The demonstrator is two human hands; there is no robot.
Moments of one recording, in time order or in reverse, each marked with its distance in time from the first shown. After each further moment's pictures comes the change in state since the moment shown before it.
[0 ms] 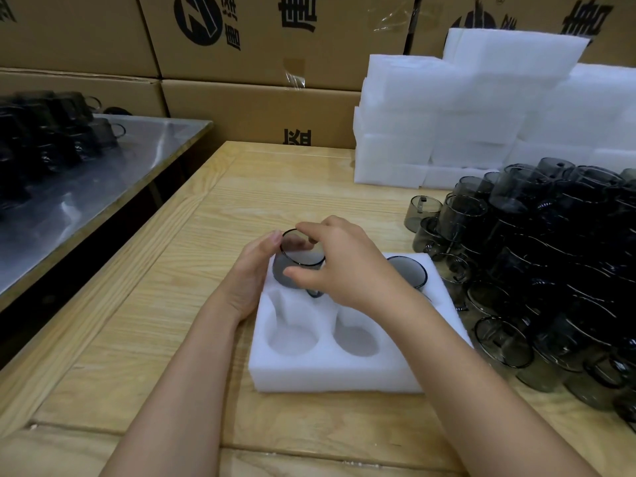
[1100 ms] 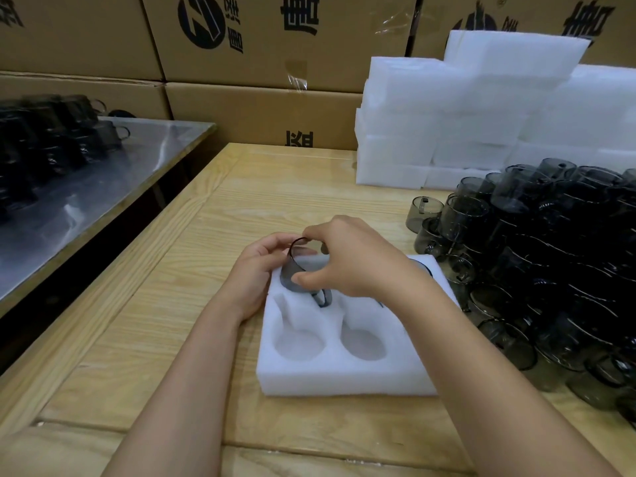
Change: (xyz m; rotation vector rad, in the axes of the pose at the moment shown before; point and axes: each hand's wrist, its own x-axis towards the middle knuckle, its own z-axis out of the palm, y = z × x) left_hand 0.010 -0.010 -0.007 0.076 0.099 0.023; right_hand 0.004 -0.007 -0.019 -0.100 -0.128 0.028
